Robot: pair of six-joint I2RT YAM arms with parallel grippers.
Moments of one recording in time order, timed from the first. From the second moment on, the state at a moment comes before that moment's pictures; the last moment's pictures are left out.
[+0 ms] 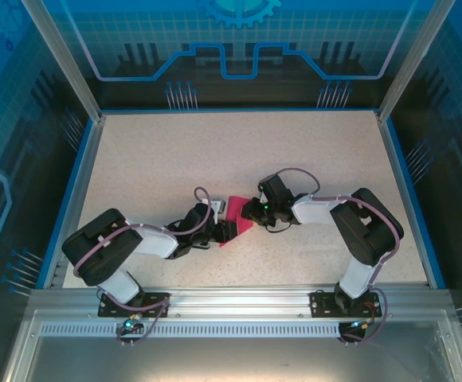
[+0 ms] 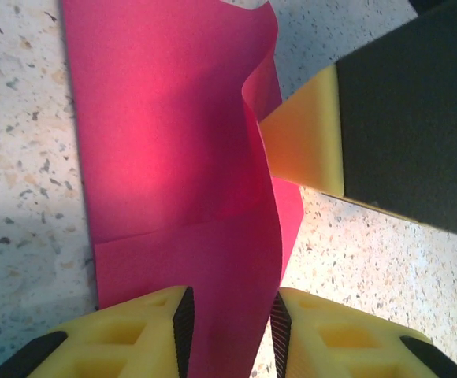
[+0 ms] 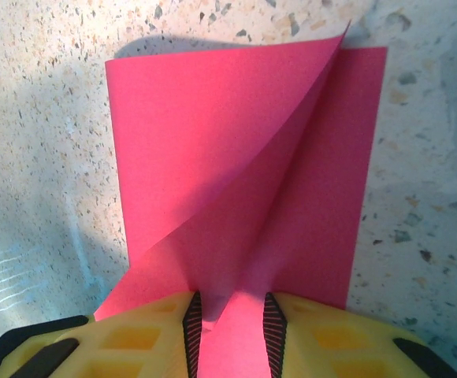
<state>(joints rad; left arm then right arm) -0.72 1.59 0.45 0.48 0.17 -0.75 0.60 1.75 0.81 -0.02 -0.34 0.92</state>
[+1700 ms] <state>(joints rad) -0.59 1.59 0.37 0.64 0.37 -0.98 0.65 1.71 0.76 0.10 -0.35 0.88</state>
